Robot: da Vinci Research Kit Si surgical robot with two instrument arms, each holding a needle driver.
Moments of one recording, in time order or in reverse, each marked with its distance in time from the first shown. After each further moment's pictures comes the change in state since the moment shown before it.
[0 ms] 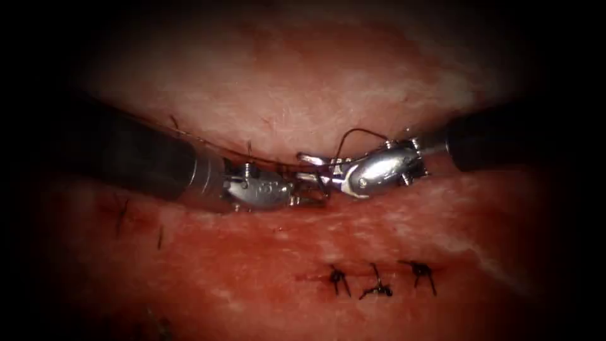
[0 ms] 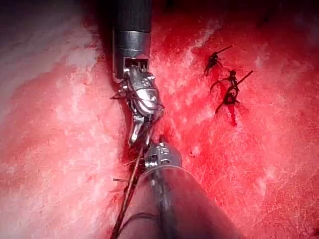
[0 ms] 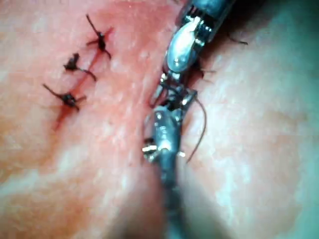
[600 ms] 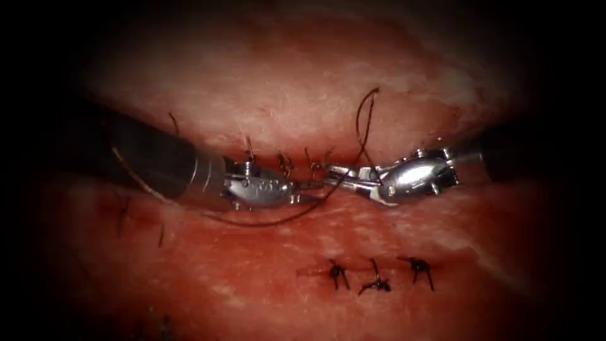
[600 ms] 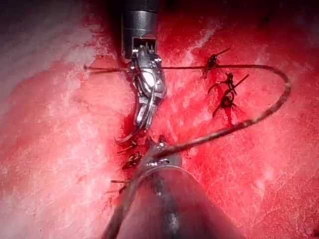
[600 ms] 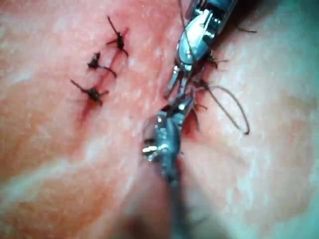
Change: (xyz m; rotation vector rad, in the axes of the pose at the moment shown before) right arm 0.002 0.004 -0.003 -0.186 -0.100 0.124; left arm 0.000 0.000 0.000 -0.002 -0.002 0.001
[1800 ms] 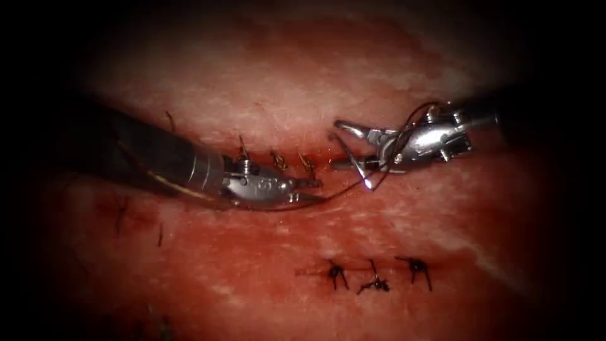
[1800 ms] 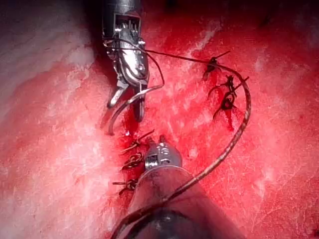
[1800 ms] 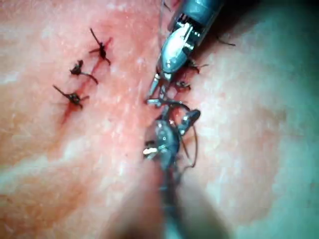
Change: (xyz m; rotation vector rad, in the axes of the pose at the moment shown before) right arm 0.003 0.005 0.000 0.211 0.065 -0.277; left arm 0.000 0.000 0.000 -0.003 -0.001 -0.001
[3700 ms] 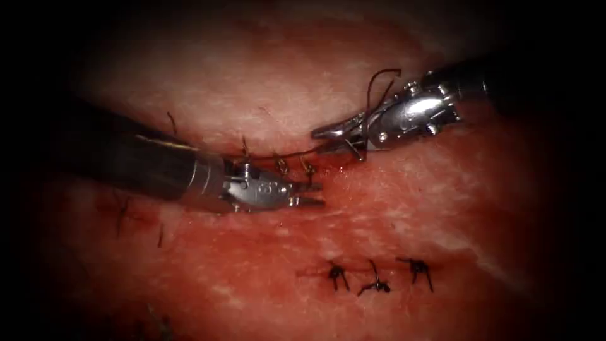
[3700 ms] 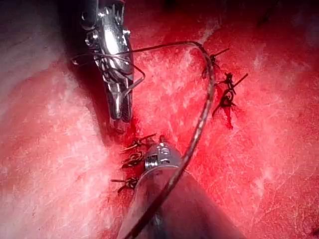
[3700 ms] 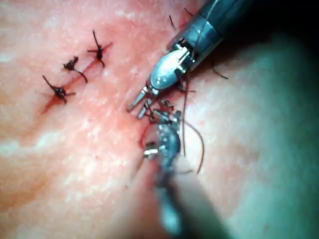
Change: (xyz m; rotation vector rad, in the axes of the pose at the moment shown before) right arm 0.001 0.002 0.001 0.289 -0.032 -0.230; left arm 0.000 0.000 0.000 0.001 -0.003 0.003
